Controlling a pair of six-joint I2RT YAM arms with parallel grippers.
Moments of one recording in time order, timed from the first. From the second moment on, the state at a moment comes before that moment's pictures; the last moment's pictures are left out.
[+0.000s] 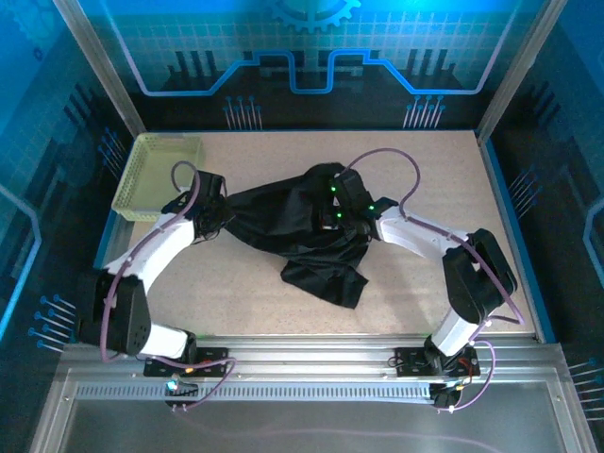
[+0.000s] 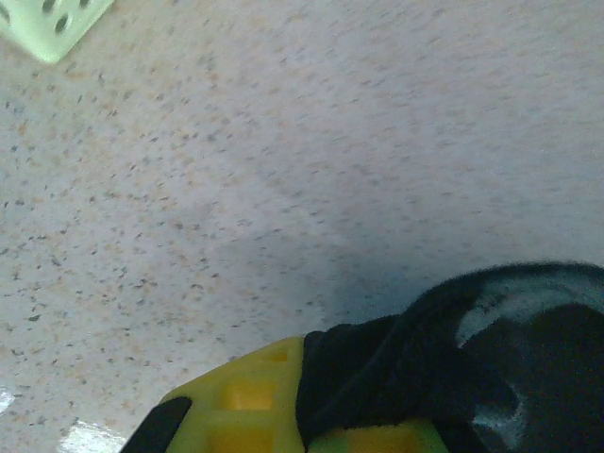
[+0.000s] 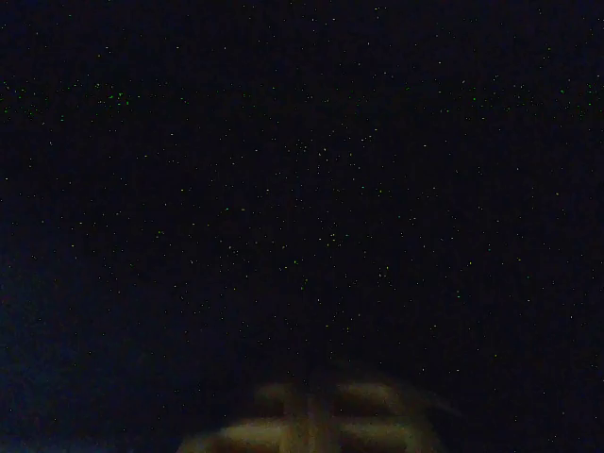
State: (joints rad) left arm -0.16 1.45 0.98 -0.55 -0.11 -0.86; right arm 0.59 1.67 1.13 -0.33 -0.04 0.60
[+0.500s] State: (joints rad) left arm -0.29 1.80 1.17 -0.70 -0.11 -0.80; right arm 0.59 1.37 1.00 -0.21 -0.17 0.59
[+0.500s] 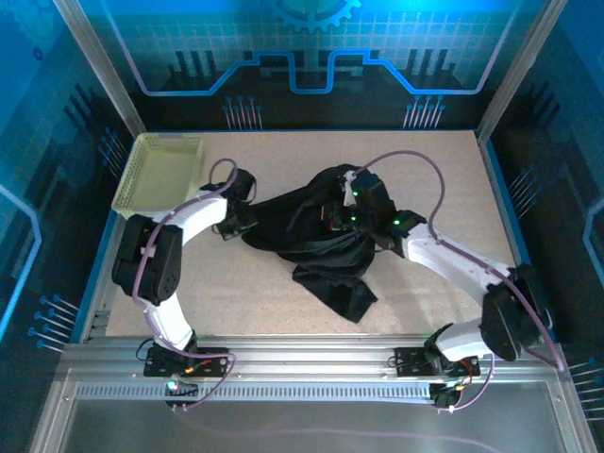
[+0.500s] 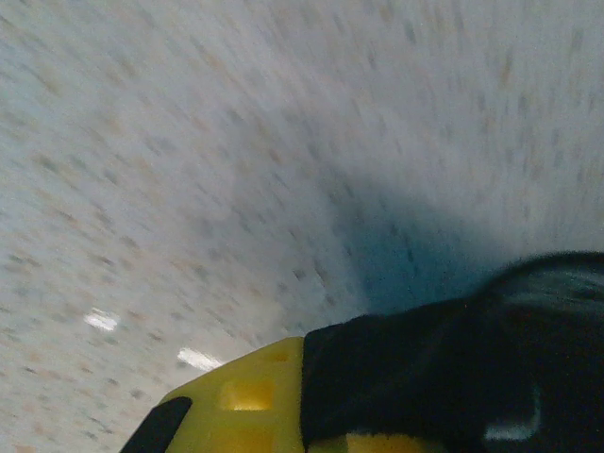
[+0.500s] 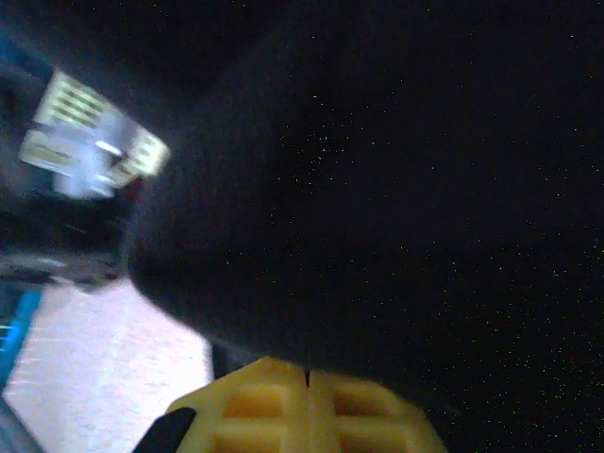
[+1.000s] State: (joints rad) left arm -0.32 1.82 1.17 -0.70 -0.10 -0.77; right arm 0.55 1.33 1.01 -0.17 -0.28 0.64
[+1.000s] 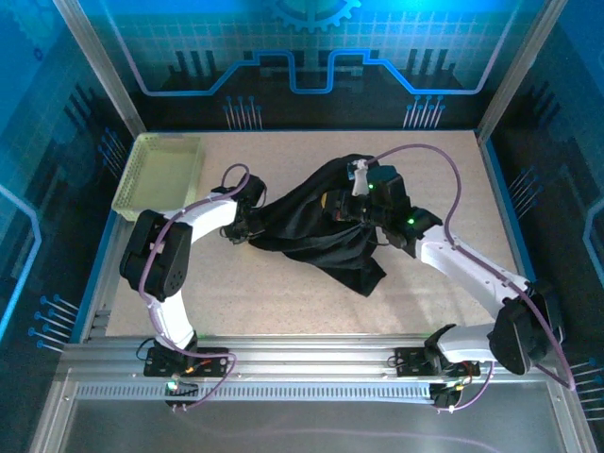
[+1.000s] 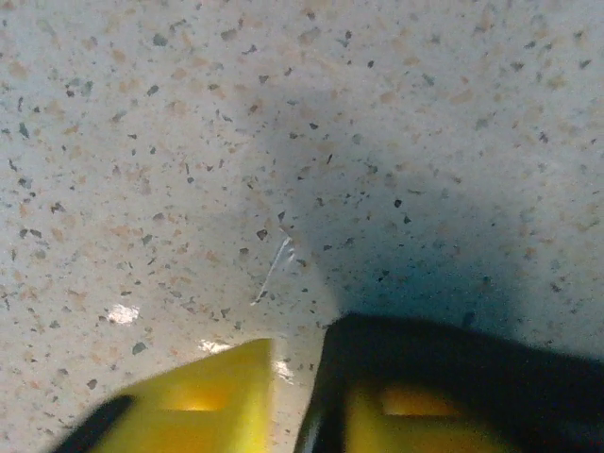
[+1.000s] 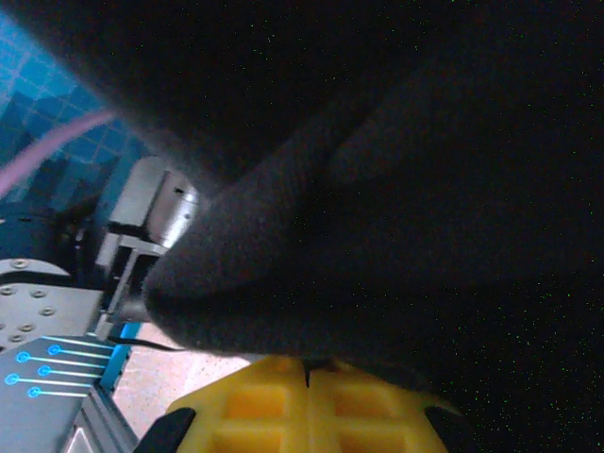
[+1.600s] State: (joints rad) left arm -0.48 1.52 1.16 -0.38 0.23 -0.58; right arm 0.65 1.52 0.96 -0.09 -0.26 0.54
